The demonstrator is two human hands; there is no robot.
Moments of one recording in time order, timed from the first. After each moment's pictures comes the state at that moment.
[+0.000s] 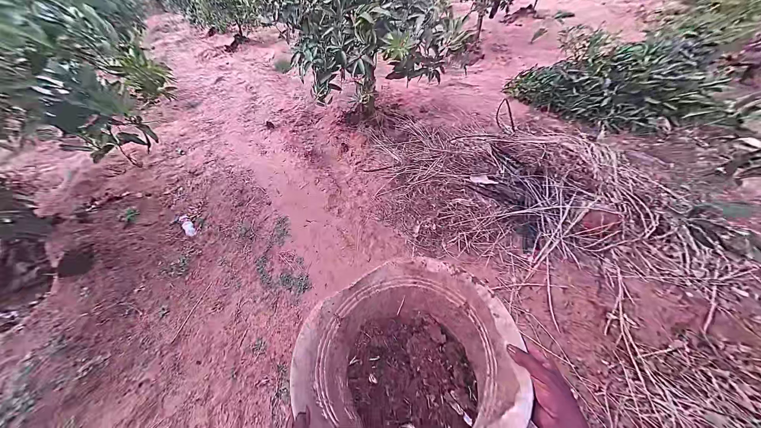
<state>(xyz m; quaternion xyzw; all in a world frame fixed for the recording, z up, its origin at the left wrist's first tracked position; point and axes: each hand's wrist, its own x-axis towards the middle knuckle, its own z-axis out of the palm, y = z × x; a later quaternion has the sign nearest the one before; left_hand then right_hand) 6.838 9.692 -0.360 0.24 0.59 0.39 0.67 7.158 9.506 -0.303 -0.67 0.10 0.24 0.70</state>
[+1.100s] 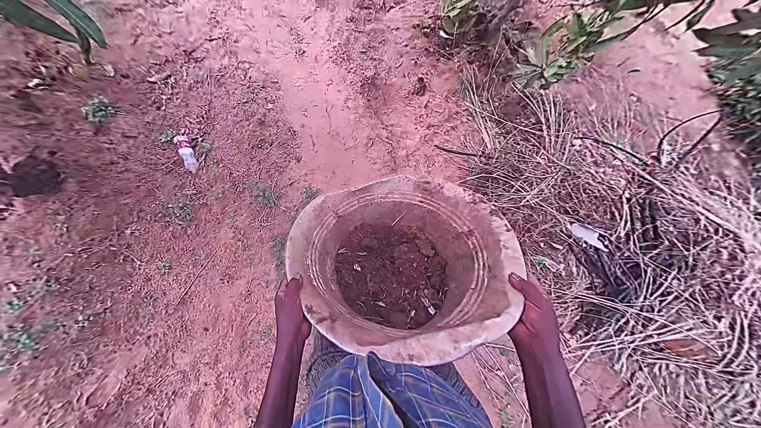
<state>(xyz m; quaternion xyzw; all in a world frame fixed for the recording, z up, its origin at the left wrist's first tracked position) 7.057 10.432 -0.362 0.13 0.64 0.40 0.64 7.389 10.272 -0.307 -0.67 0.03 0.30 0.68</state>
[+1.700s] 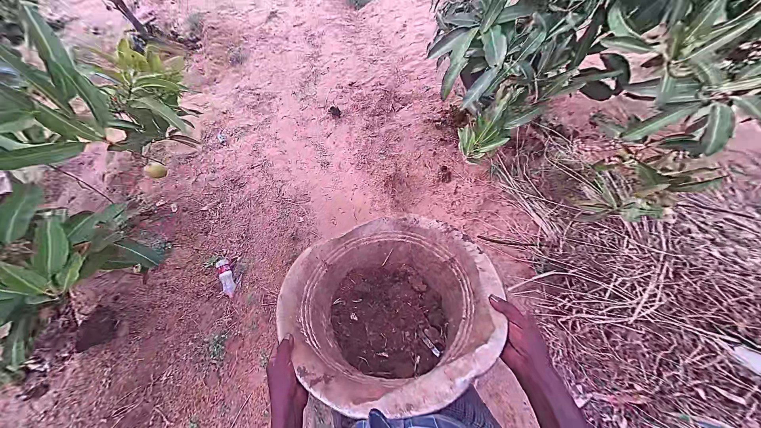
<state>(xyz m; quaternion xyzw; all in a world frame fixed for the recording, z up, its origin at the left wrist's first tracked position) 7.148 10.824 -0.337 0.17 0.66 0.47 0.56 7.493 10.702 -0.331 -0.61 0.07 0.35 0.71</state>
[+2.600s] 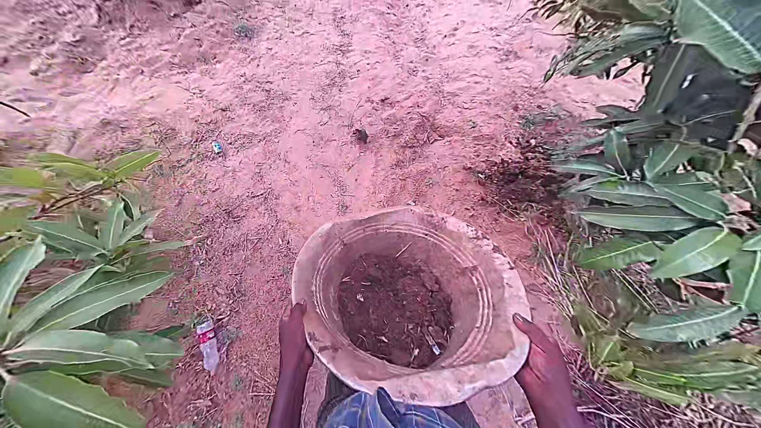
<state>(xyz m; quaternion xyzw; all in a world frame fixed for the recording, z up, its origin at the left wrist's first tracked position) 7.293 11.438 -0.340 0.16 0.66 0.42 0.60 7.623 11.278 -0.305 -0.67 0.07 0.31 0.67</state>
